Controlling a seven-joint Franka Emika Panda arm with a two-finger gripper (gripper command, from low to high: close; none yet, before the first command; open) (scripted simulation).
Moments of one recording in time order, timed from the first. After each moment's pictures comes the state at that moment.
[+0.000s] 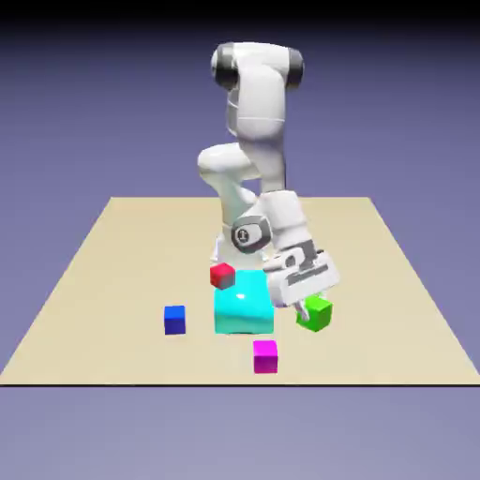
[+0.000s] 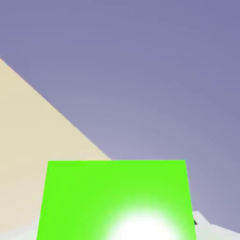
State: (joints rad) arm 0.45 0.23 -0.39 -2.63 -0.79 3.55 1.04
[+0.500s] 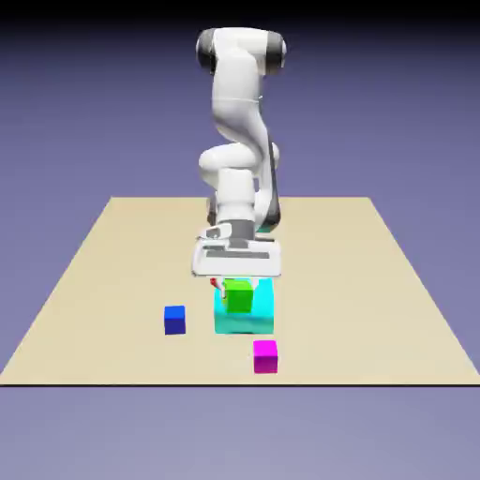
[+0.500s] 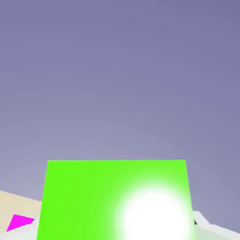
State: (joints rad) arm 0.59 0.02 -0.72 -2.84 -0.14 3.54 0.65
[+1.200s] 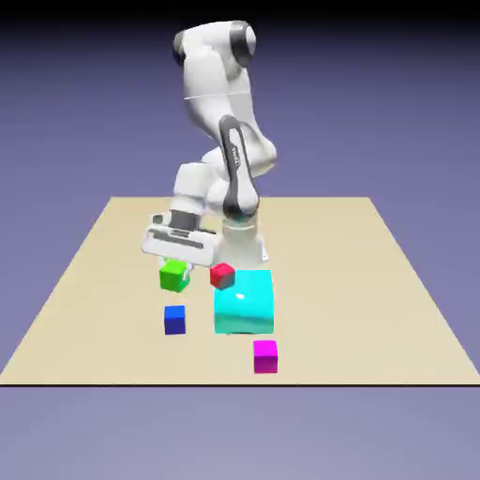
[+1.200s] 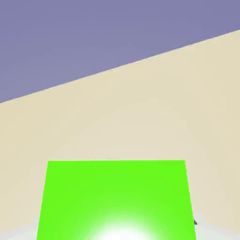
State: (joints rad) arm 0.61 -0.14 -0.96 -3.05 0.45 3.56 0.33
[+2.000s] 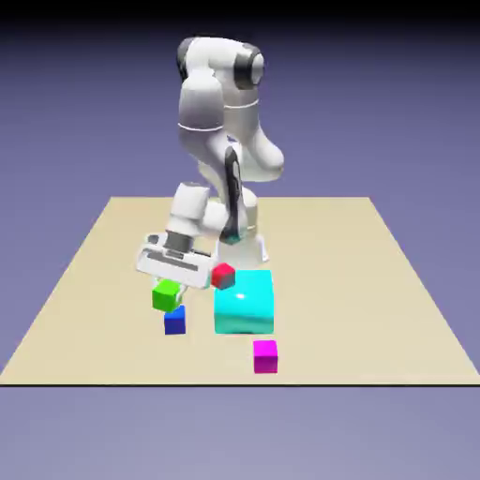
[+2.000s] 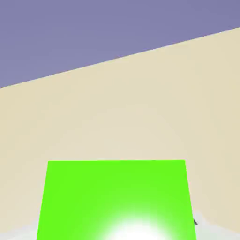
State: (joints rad) arm -0.26 0.27 -0.24 -2.95 -0.16 3.74 0.86
